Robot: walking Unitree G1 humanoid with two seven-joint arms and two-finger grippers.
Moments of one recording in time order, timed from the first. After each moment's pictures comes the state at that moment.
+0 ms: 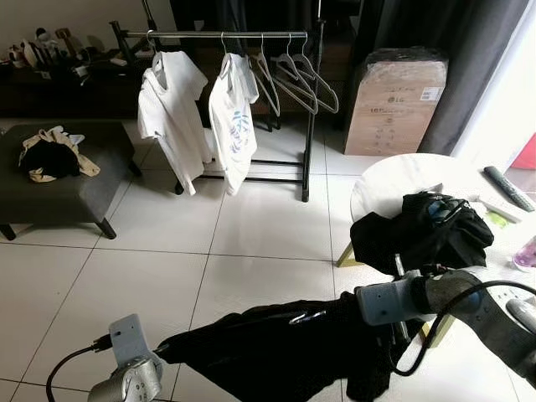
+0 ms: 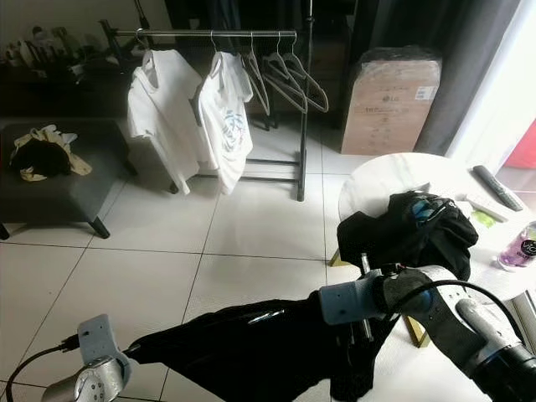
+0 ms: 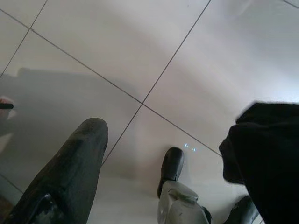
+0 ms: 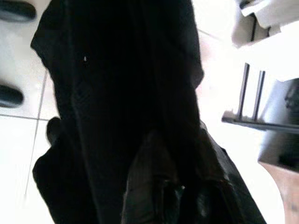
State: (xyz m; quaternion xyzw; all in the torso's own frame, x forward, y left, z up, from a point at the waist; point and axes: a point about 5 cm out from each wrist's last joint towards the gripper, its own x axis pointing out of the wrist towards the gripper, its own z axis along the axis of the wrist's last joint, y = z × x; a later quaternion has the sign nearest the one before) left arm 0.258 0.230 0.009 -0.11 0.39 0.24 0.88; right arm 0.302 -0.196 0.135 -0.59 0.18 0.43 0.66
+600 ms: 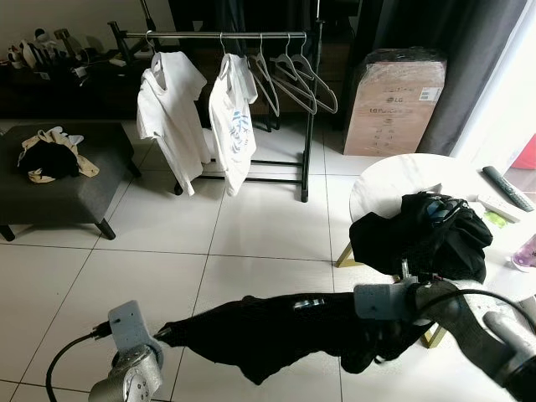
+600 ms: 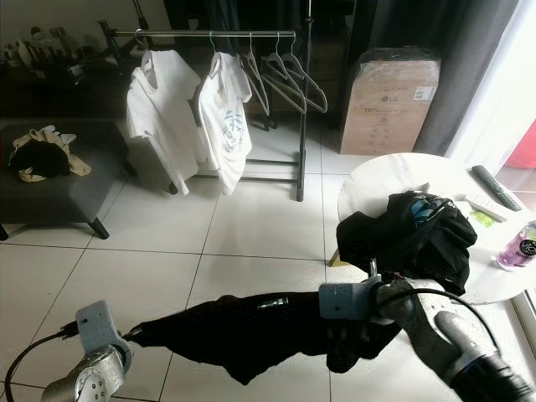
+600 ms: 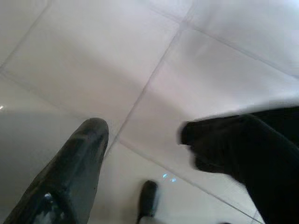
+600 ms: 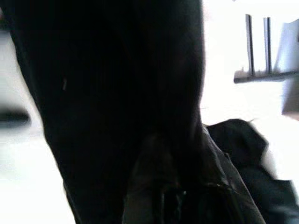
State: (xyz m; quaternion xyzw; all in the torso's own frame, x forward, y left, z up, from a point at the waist) left arm 0.275 0.211 0.038 -0.11 0.29 0.14 0.94; right arm 0.305 -0.187 0.102 -0.51 0.24 0.35 0.75
